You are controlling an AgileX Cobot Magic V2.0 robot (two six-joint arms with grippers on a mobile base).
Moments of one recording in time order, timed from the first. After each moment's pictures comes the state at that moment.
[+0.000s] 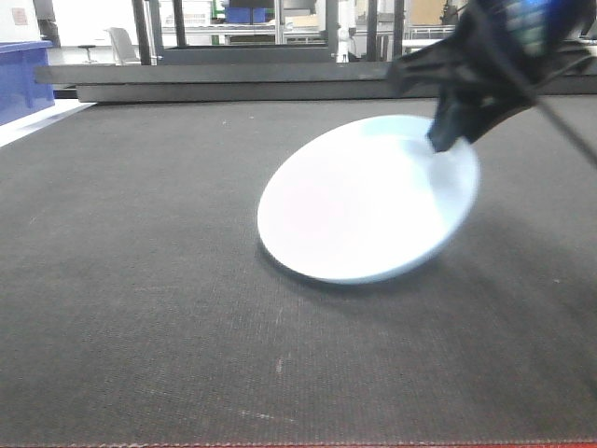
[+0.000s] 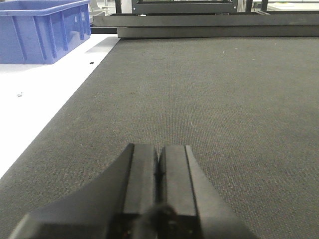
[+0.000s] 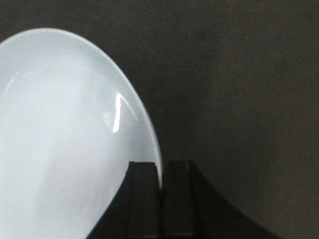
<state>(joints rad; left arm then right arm) -0.01 -0.02 0.03 -0.20 0.11 0.25 0.40 1.50 -1.04 -0.09 0.44 0.16</state>
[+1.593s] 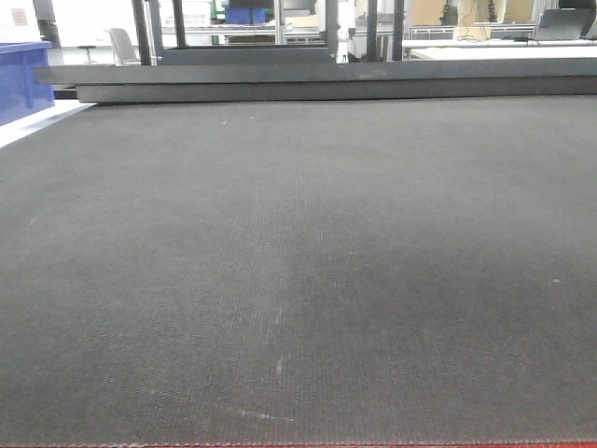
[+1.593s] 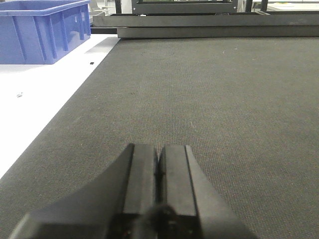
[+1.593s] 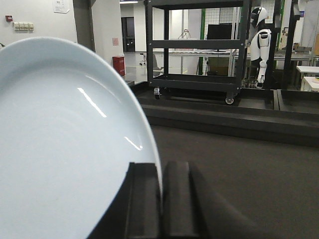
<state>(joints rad) -0.01 -0.02 0.03 -0.20 0.11 0.25 0.40 0.39 -0.66 -0.09 0.23 0.16</state>
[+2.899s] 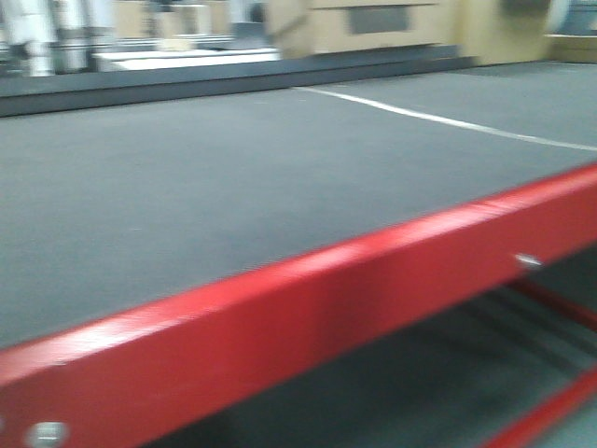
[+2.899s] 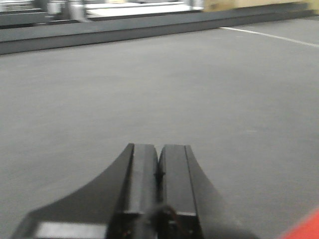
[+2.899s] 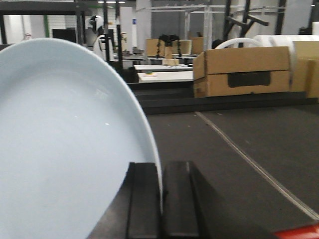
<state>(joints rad) -0.01 -0.02 0.03 -0.20 0.11 0.25 0.40 0.39 -0.66 -0.09 0.23 0.16</state>
